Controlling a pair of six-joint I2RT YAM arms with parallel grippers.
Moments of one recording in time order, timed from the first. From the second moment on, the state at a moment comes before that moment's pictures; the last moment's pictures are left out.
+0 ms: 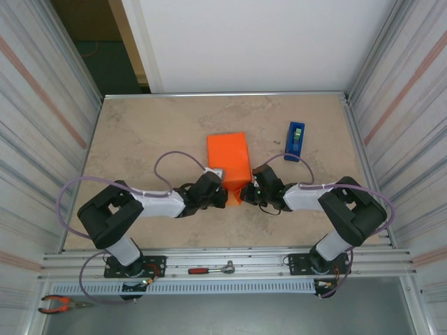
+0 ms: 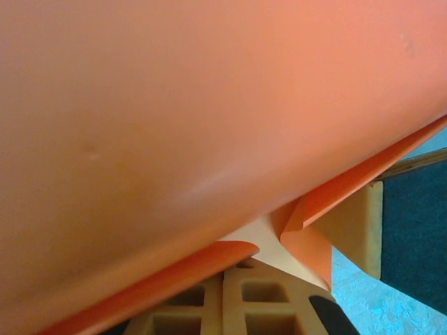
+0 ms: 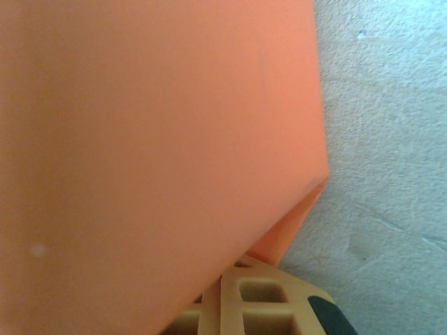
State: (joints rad) left arm -0.89 1.63 0.68 0.15 -0.03 -0.64; right arm 0.68 1.57 0.56 0.14 -0.20 0.92
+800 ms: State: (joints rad) left arm -0.87 1.55 0.74 0.02 0.03 -0.60; right arm 0.69 1.51 0.57 0.02 -0.21 0.91
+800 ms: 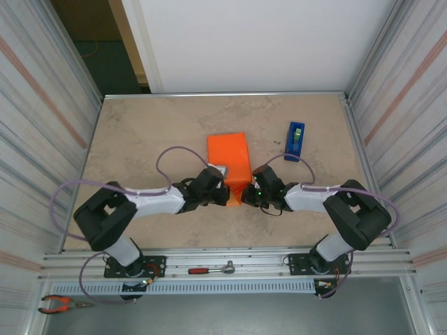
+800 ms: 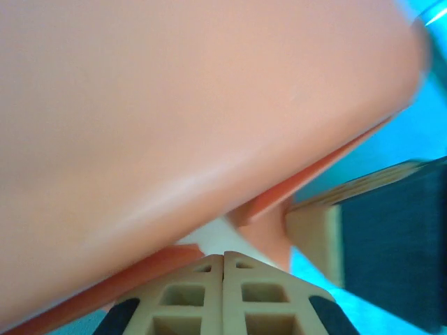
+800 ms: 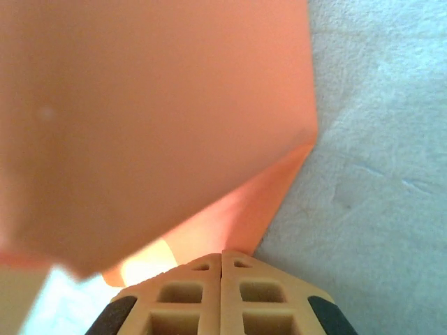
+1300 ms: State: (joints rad) left arm -0.77 1.43 0.73 -0.01 0.06 -0.60; right arm 0.69 1.56 0.68 -0.02 -0.21 0.90
